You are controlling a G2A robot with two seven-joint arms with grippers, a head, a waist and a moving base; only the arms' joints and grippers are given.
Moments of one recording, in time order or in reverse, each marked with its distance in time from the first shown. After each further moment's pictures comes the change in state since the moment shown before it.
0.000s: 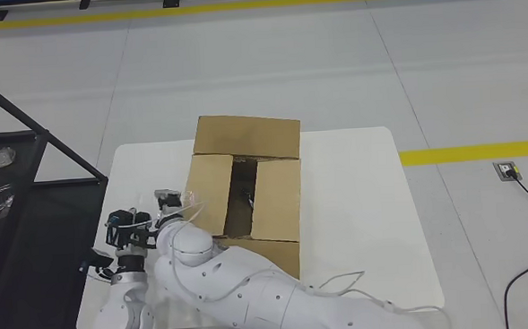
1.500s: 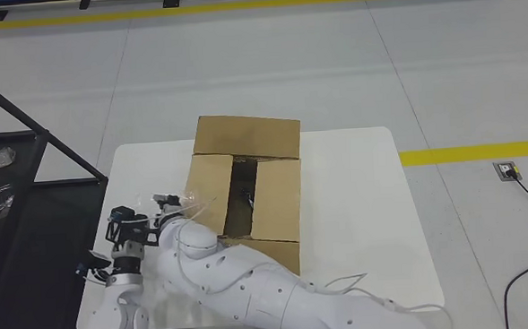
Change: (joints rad) left arm 0.033 -0.006 -0.042 -0.068 -0.035 0.088 -0.019; right arm 0.018 0.003 -0.015 0.032 0.134 0.005 -0.089
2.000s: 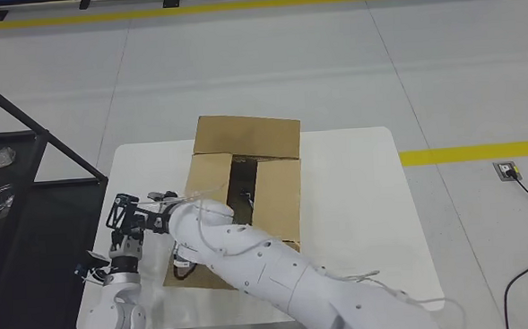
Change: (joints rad) left arm -0.016 0.000 -0.016 0.031 -0.015 0.010 -0.018; right arm 0.055 0.023 0.071 0.092 0.234 -0.229 -0.186
